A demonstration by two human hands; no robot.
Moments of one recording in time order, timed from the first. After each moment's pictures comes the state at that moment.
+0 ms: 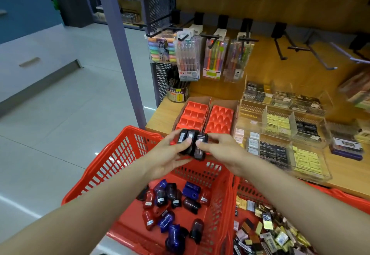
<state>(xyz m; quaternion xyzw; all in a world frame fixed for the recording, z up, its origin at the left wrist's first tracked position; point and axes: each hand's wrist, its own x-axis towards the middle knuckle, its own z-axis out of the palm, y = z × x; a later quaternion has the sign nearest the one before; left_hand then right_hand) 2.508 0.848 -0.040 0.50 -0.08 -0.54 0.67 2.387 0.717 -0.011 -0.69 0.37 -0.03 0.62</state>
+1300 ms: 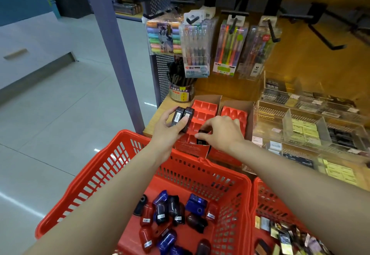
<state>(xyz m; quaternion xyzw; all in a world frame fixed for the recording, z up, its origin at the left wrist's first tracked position) 2.587 0.782 -0.083 0.55 -0.15 -0.34 0.74 2.480 0.655 -0.049 -0.95 0.29 -0.06 0.13</state>
